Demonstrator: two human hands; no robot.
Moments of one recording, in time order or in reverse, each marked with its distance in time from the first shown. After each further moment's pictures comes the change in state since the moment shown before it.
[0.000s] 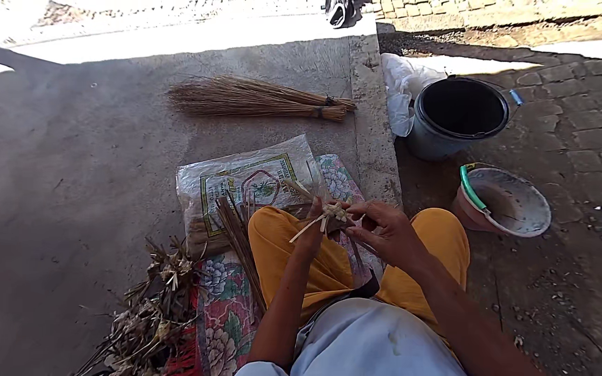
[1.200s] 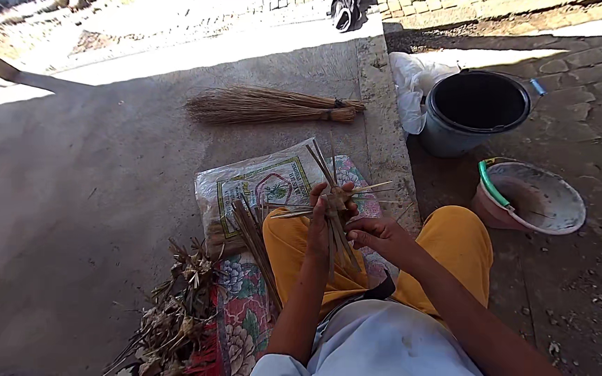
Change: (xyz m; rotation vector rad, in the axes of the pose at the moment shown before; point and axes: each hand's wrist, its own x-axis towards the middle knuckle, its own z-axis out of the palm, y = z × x) left_hand 0.001 0.005 0.009 -0.564 -0.073 0.290; right_hand -0.003 -0.012 0.019 0.551 -0.200 0.237
